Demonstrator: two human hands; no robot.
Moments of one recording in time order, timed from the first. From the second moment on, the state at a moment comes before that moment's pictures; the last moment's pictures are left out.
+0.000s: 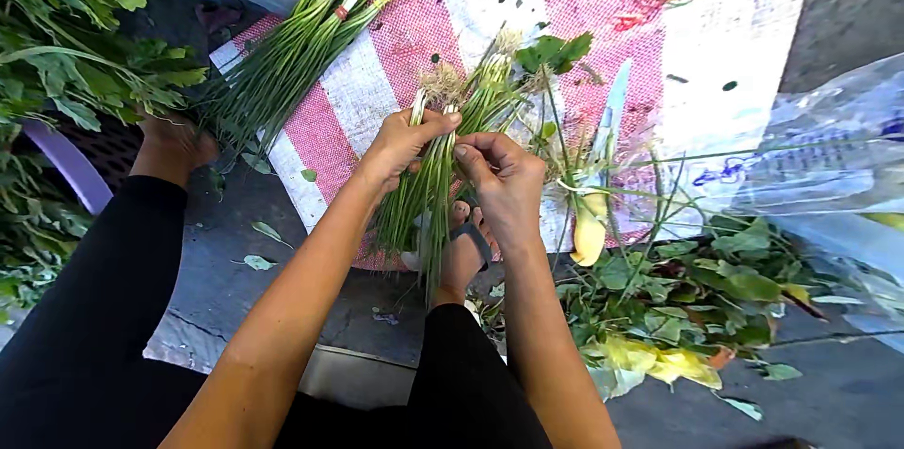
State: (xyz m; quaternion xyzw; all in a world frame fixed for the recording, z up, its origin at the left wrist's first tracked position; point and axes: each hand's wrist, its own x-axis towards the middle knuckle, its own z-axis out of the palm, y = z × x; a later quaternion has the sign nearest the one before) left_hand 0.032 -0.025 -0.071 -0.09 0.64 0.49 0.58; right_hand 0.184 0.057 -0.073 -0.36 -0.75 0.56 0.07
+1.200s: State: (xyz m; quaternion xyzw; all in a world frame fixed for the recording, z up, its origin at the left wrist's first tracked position) left_hand 0.045 -0.011 -0.056 0.12 0.69 0.49 0.52; right_hand 0.191 0.060 -0.056 -0.48 -0.53 0.70 0.11
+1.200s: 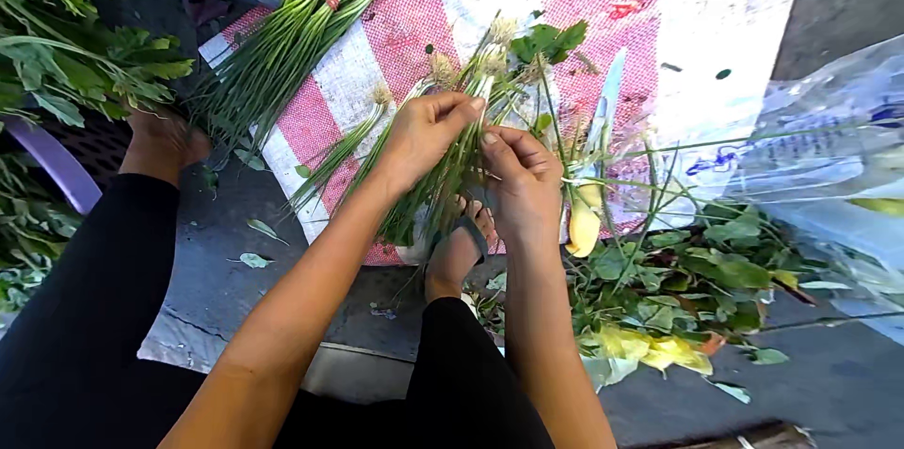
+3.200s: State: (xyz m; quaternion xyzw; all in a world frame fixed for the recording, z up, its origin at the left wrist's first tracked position) left_hand 0.050 -0.013 -0.036 0.04 0.63 0.49 0.60; right_hand 0.188 0.056 -0.048 -0.42 -0.72 0.54 0.11
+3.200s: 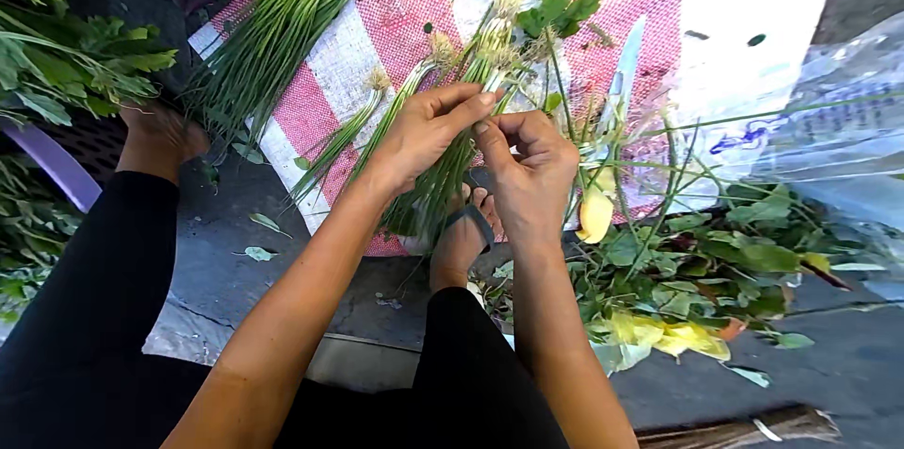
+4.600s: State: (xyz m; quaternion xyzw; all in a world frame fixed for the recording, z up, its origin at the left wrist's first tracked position) left_hand 0.010 -0.042 -0.036 0.13 0.61 0.49 0.60; right_hand 0.252 0.129 -0.037 -0.53 -0.78 0.33 -0.01
